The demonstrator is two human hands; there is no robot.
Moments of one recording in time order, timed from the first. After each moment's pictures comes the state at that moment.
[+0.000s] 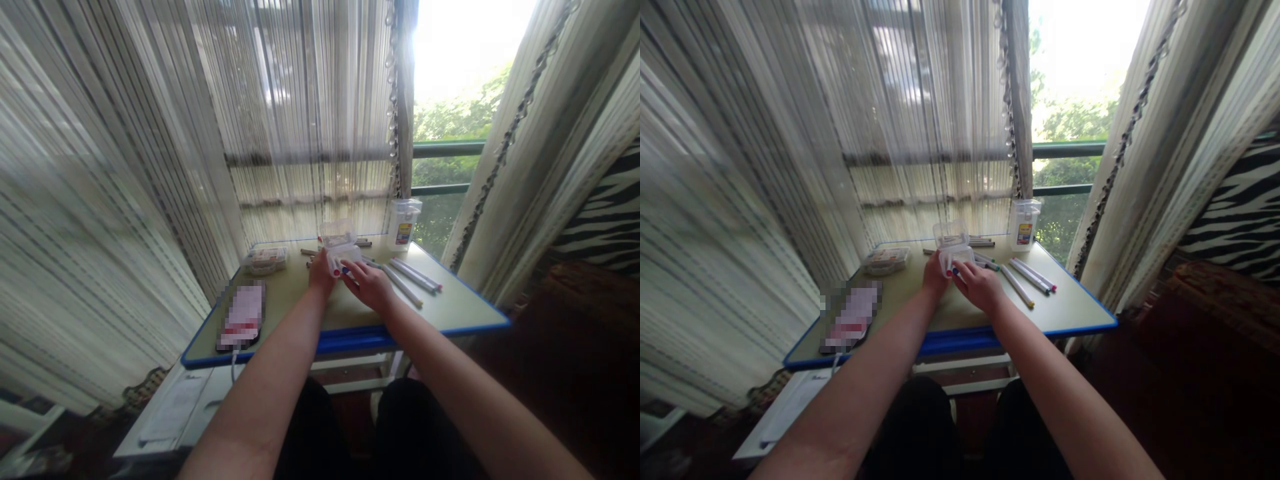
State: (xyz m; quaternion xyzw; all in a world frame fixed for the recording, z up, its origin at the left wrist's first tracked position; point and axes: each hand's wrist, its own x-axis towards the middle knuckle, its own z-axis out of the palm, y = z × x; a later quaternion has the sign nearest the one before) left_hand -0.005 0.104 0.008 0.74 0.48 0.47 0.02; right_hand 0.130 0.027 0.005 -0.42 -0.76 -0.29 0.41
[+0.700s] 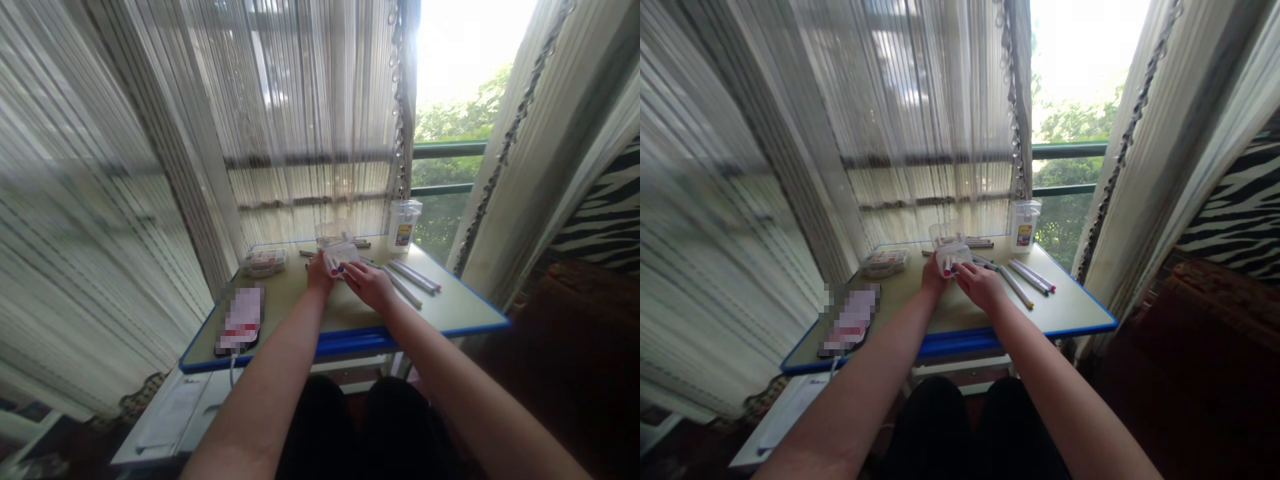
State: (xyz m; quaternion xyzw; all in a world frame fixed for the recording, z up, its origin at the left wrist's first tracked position) left_hand -0.007 0.107 0.008 0.74 0.49 0.45 0.02; right_hand 0.134 0.031 0.003 -0.43 -0.76 -0.27 0.40
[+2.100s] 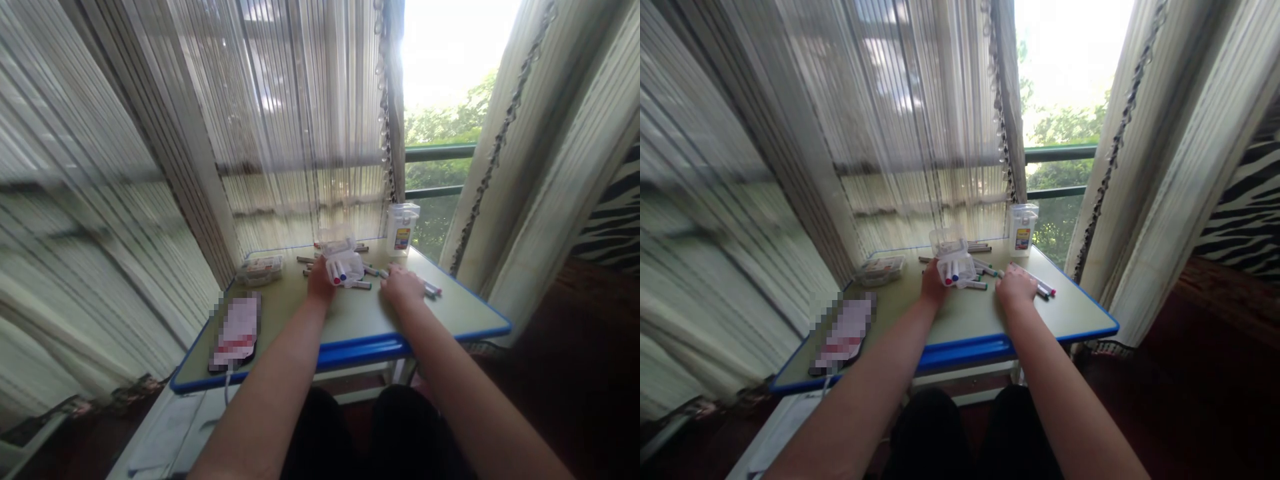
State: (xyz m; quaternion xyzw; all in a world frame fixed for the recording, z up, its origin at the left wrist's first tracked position) left_hand -0.003 0.100 0.015 0.76 0.43 0.48 0.08; right_hand 0.178 0.030 0.014 -0.83 -0.53 -0.05 0.17
